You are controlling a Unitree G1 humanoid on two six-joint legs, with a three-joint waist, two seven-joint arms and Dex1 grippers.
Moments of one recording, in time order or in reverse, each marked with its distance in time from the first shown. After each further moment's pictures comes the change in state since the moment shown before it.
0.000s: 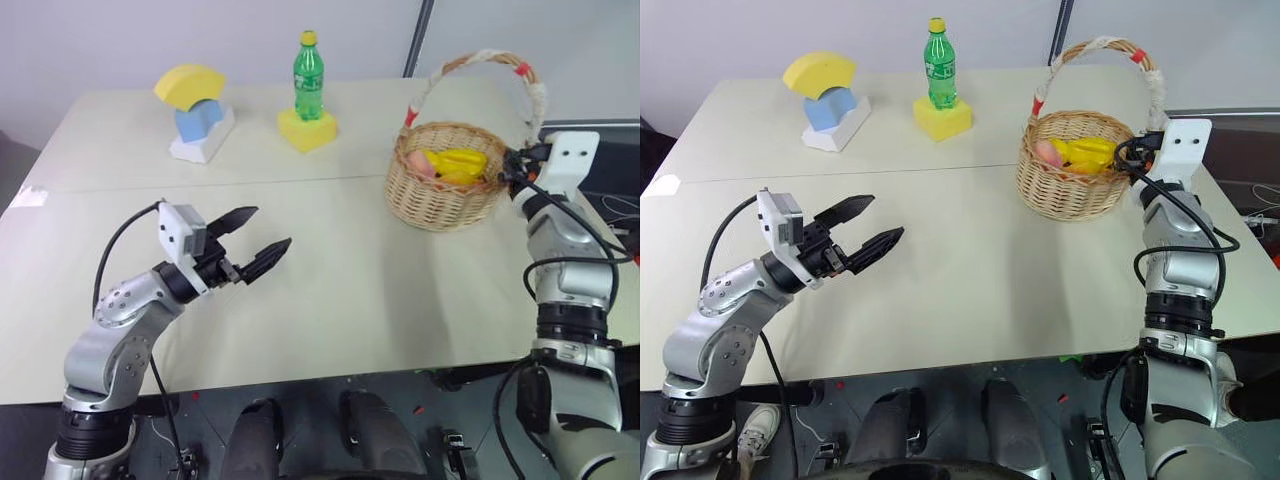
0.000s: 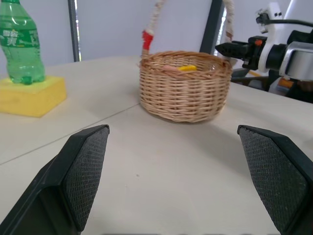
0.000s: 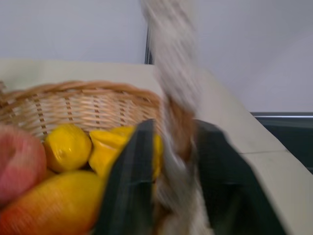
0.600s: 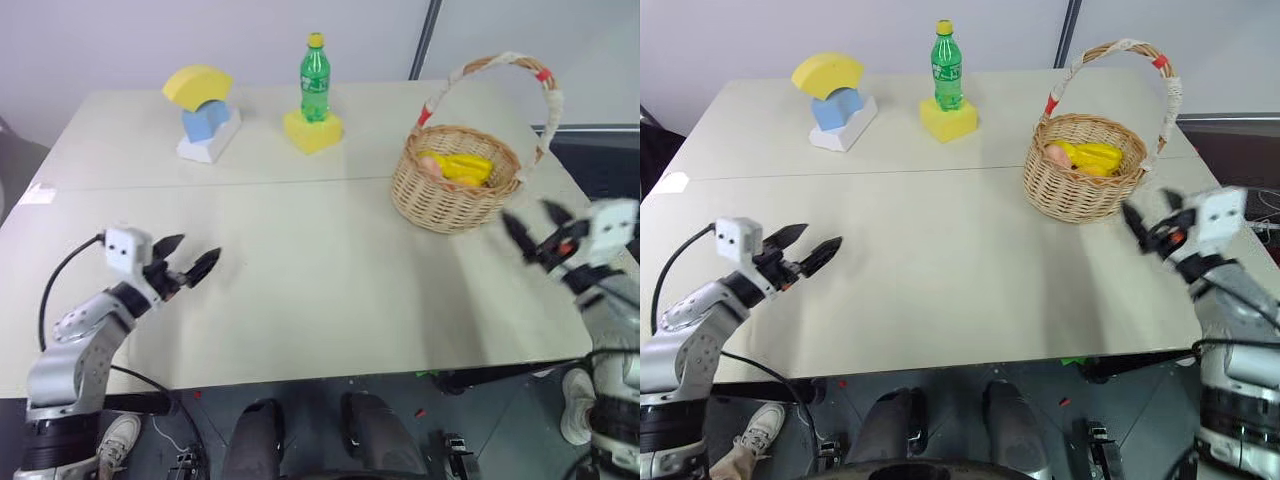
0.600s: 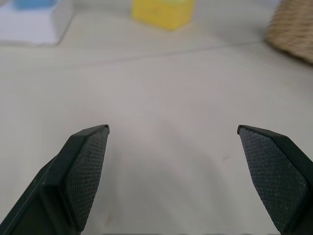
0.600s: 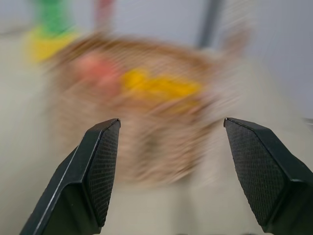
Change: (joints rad) left arm 0.119 0.074 0.179 0.293 0.094 -0.019 0.085; right arm 0.549 -0.111 -0.056 -0.416 0.209 -0.002 0.420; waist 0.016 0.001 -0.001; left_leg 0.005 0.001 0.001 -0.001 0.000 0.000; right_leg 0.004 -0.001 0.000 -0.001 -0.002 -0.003
